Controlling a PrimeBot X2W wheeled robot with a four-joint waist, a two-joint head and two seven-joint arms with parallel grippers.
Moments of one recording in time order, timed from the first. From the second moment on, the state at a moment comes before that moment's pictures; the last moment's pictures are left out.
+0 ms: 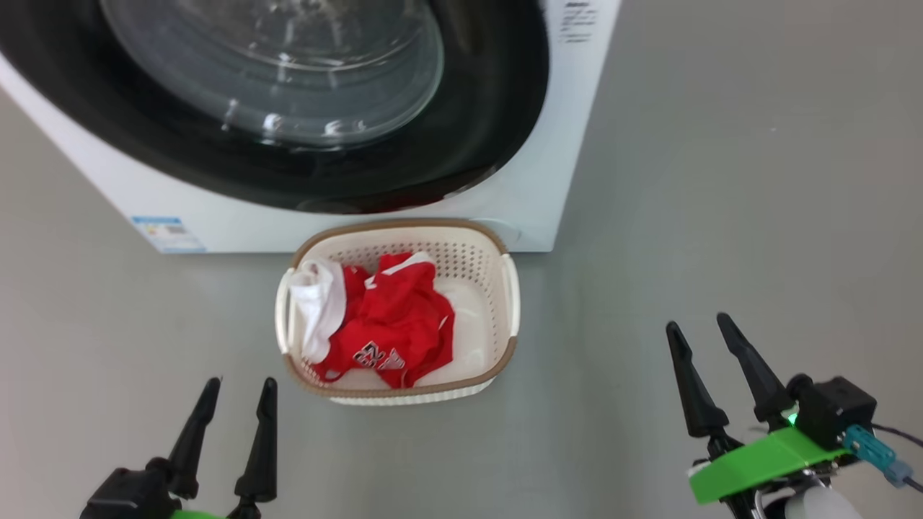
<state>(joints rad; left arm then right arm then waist) -0.04 0.09 -0.01 0.17 -0.31 -0.13 -0.25 -0.08 -0.07 0.08 0.22 0.38 0.13 -0.26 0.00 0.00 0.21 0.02</state>
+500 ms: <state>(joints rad) -0.01 0.10 0.00 0.17 -0.31 -0.13 -0.25 0.00 -0.06 0.03 0.21 0.38 0.13 -0.26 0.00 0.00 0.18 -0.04</state>
